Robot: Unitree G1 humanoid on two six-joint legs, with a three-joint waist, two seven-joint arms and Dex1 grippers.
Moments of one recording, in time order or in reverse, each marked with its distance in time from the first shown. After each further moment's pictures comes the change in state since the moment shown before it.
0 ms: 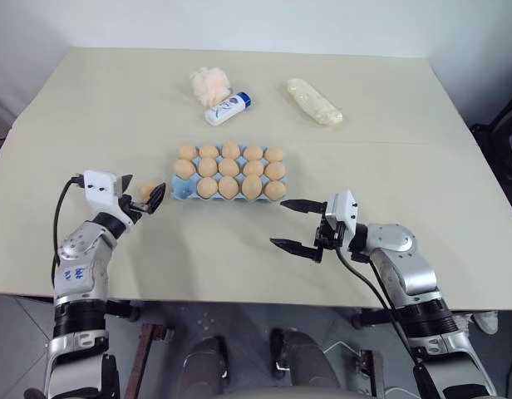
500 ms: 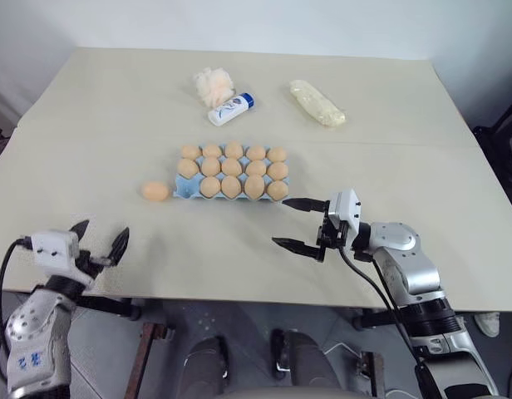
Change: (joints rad) left arm 0.442 -0.004 0.179 -0.392 -0.079 -0.049 -0.022; right arm -0.009 -0.011 -0.009 0.014 0.001 0.000 0.022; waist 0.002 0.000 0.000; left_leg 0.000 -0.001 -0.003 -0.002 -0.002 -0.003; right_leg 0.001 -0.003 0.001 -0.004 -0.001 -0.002
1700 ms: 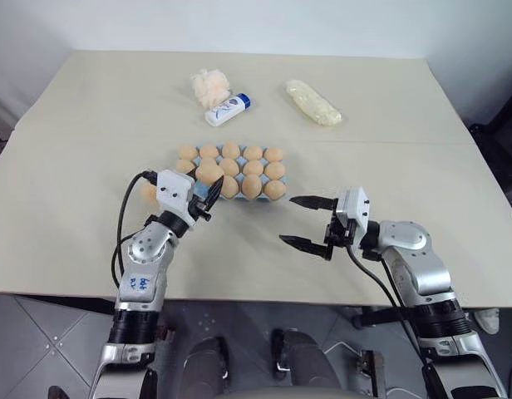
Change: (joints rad) left arm -0.392 -0.218 -0.416 0.140 0.220 -0.060 0.130; right arm 0.015 -0.037 -0.031 -0.038 0.003 0.023 -0.013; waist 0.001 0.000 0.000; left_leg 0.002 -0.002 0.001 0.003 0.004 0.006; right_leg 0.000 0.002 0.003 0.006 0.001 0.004
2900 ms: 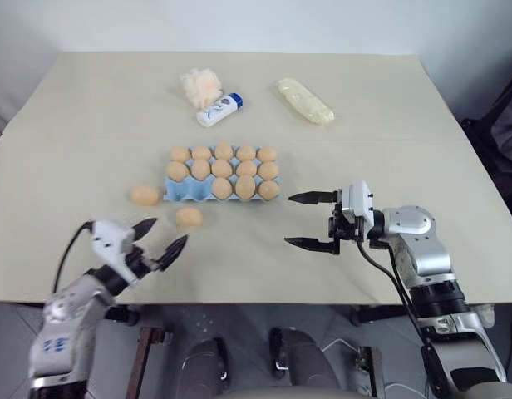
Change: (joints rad) left arm 0.426 0.197 0.161 -0.348 -0.237 0.252 -0.207; right arm -0.099 -0.020 -0.002 0.128 -0.013 -0.110 0.202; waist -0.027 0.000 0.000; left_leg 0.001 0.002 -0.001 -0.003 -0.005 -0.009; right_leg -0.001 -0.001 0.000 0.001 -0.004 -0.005
